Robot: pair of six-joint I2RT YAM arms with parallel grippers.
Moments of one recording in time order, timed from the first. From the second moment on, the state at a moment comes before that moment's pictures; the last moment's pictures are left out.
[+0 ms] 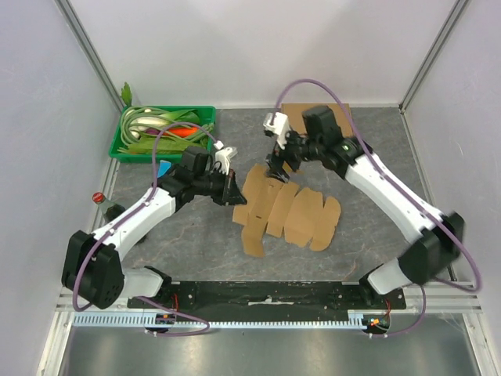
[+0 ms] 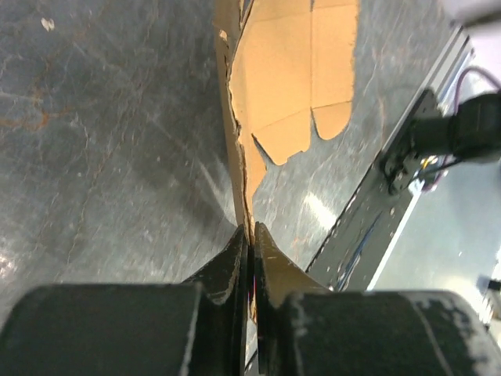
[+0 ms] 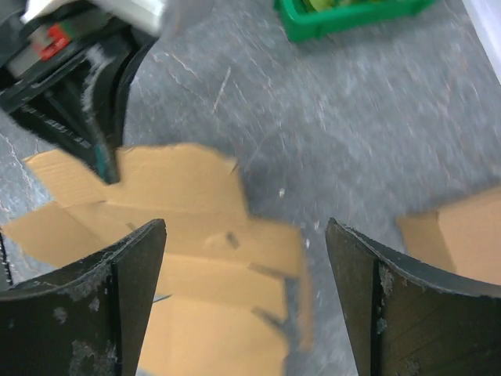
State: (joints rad) left arm -0.47 1.32 0.92 -0.31 0.64 -0.25; right arm 0.56 1.43 1.39 -0.56 -0.47 -0.39
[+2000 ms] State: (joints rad) left arm -0.41 1.48 0.93 0.25 0.67 -0.48; right arm 0.24 1.26 0.67 0.47 -0.78 0.48
